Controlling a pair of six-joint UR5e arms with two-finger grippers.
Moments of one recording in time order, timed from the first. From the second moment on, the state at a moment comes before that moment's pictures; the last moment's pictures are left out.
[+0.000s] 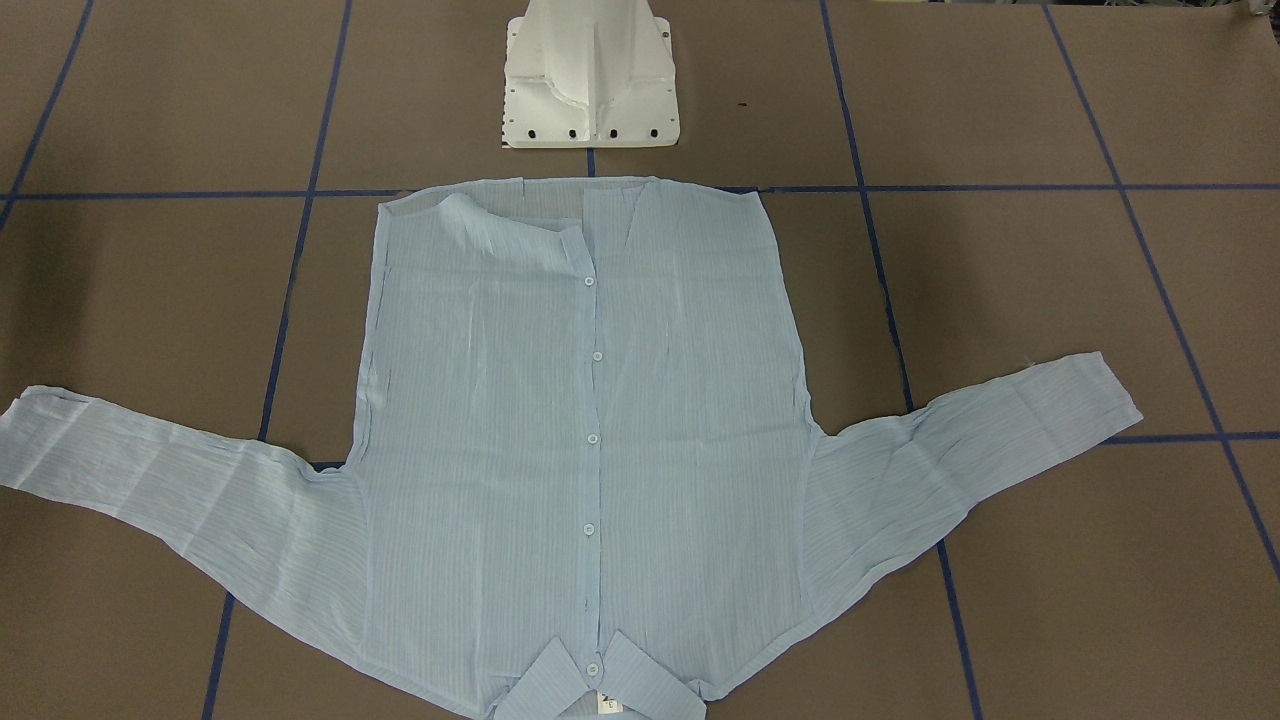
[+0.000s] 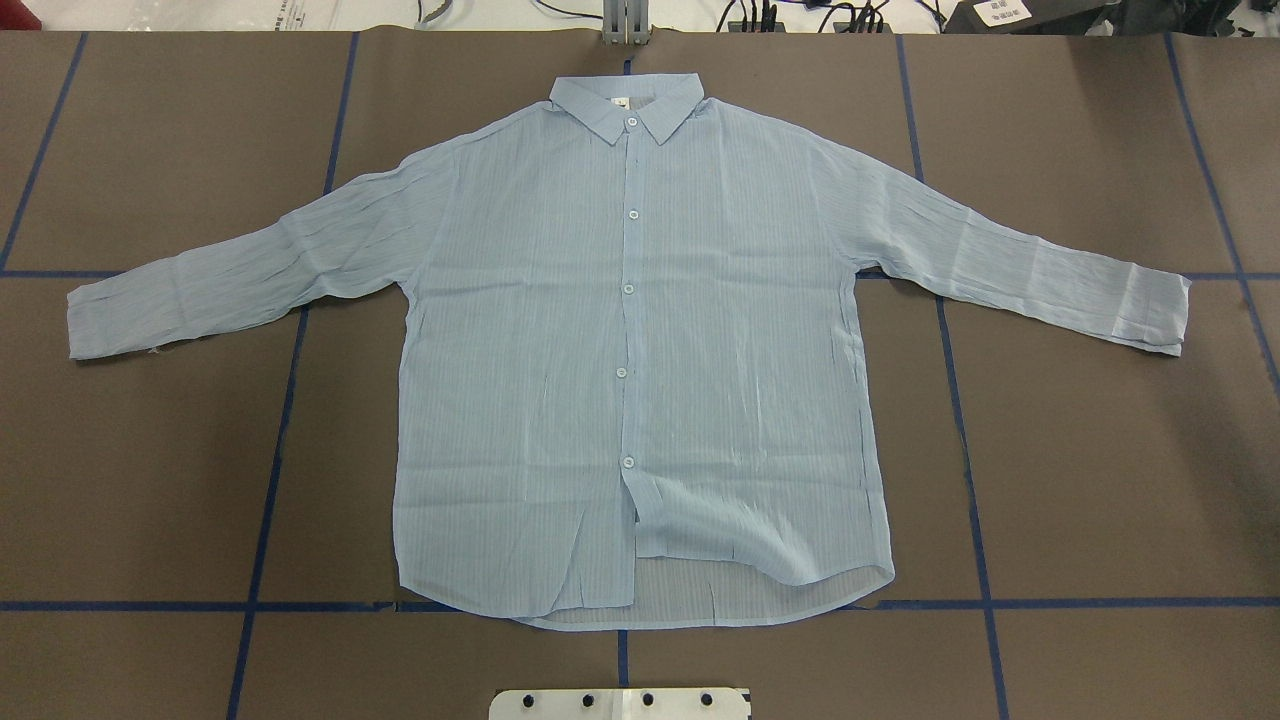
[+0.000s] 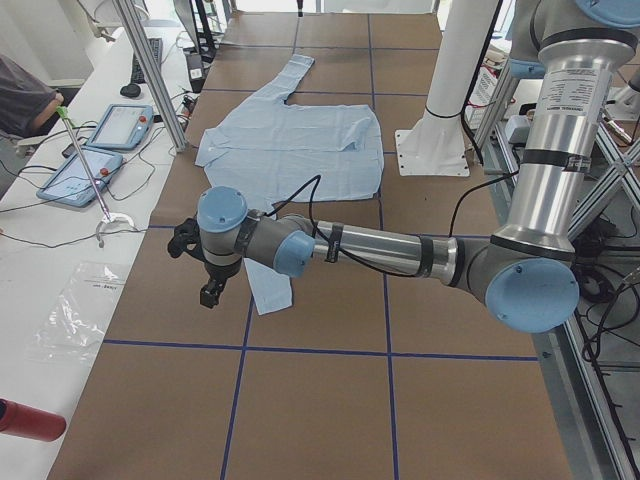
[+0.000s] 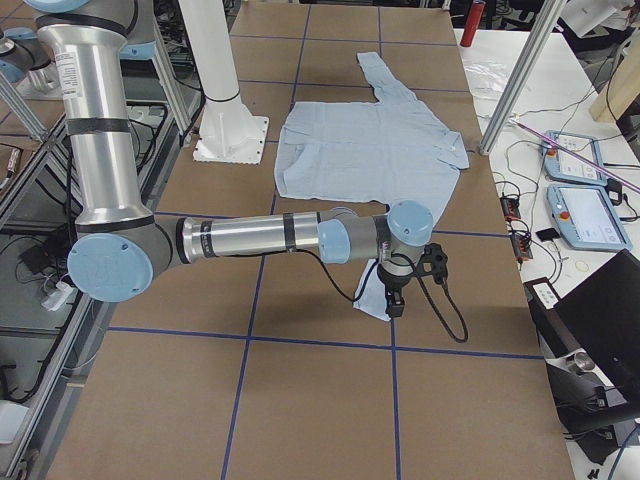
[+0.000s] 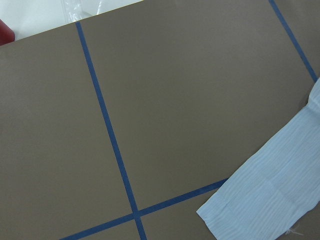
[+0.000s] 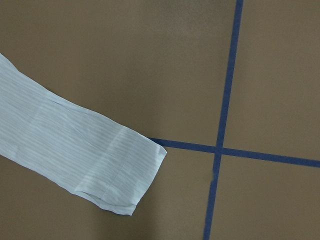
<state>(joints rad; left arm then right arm) -1.54 -1.75 -1.51 -1.83 -2.38 0.00 1.49 -1.46 1.58 -1.58 2.37 0.00</state>
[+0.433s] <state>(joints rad) -1.54 -1.72 -1.54 -1.83 -2.40 -0.02 1.51 -1.43 1.58 -1.67 2.36 -0.06</state>
